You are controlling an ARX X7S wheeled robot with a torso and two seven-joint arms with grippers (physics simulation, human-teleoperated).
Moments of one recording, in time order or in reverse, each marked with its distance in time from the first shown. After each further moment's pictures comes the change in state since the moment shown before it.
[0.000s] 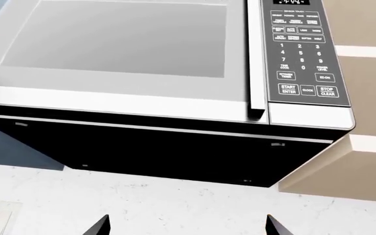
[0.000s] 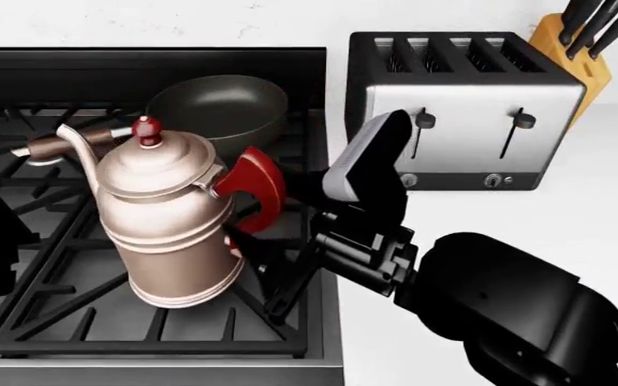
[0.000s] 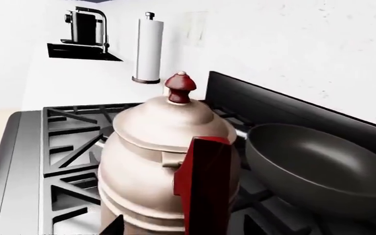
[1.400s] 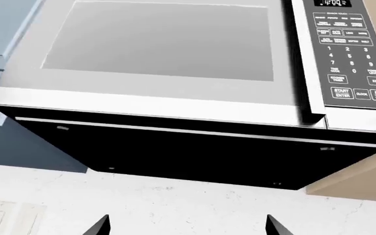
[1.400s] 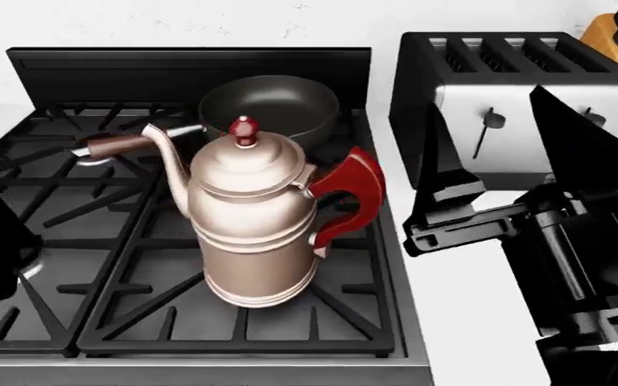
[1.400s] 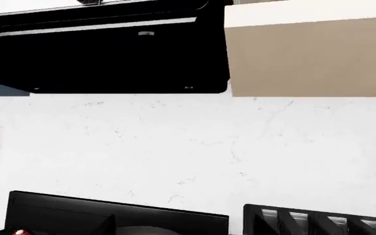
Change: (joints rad) left arm -0.011 -0.023 0.031 0.001 0.011 0.018 -0.022; right arm -0.275 0.224 0.419 -0.520 0.151 -0.120 0.779
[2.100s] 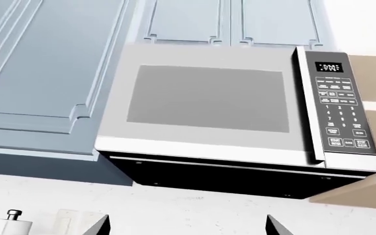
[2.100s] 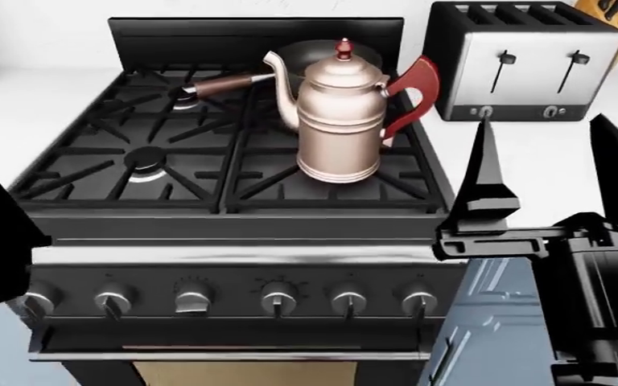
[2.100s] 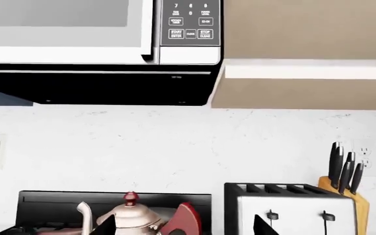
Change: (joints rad) left arm -0.041 0.001 0.042 0.003 -0.002 -0.023 -0.006; right arm -0.100 0.166 -0.140 -0.033 -0.078 -0.195 0.273
